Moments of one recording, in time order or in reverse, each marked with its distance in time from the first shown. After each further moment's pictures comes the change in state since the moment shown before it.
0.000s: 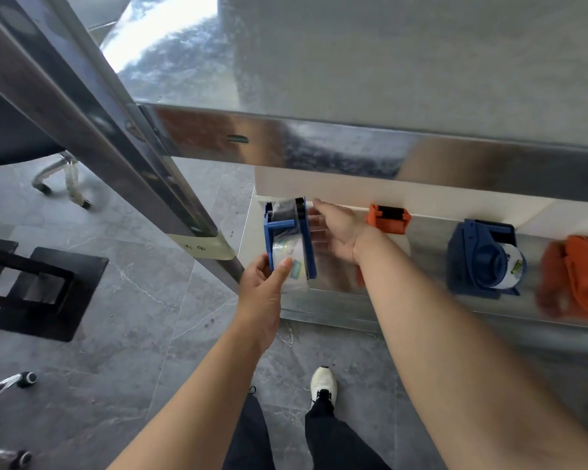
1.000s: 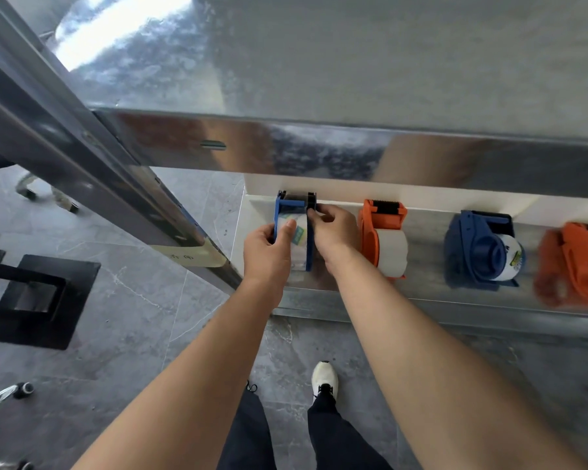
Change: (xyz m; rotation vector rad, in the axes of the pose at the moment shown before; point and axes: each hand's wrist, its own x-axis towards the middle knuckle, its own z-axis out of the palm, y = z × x) left_hand 0.046 0.027 0.041 0.338 0.115 0.048; right_hand 0.020 0.034 0.013 -0.150 0.557 -0.271
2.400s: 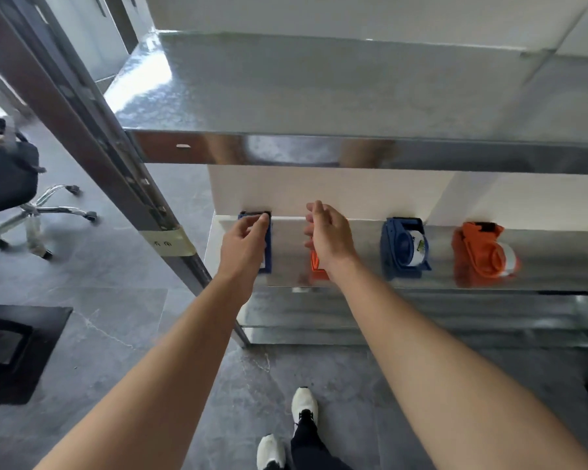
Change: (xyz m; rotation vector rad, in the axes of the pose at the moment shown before) left_hand -0.089 0.054 0.010 0.013 -0.100 0.119; right_hand -0.100 -0.036 -0.112 0.099 0.001 -0.216
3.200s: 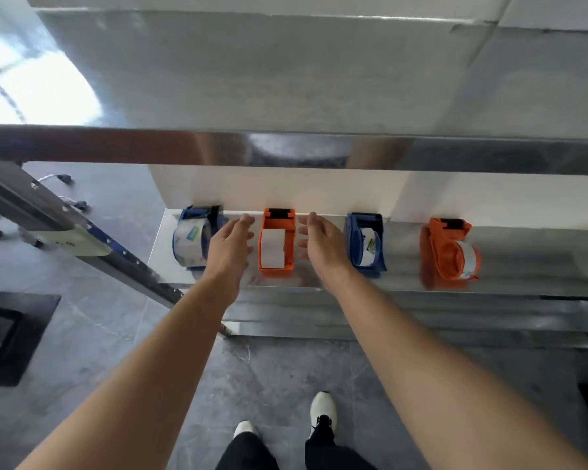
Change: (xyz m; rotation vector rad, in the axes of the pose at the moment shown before) left_hand -0.007 -0.018 0.107 0.030 0.086 -0.134; right_hand 0.040 0.057 -0.106 0.011 -0.096 0.075
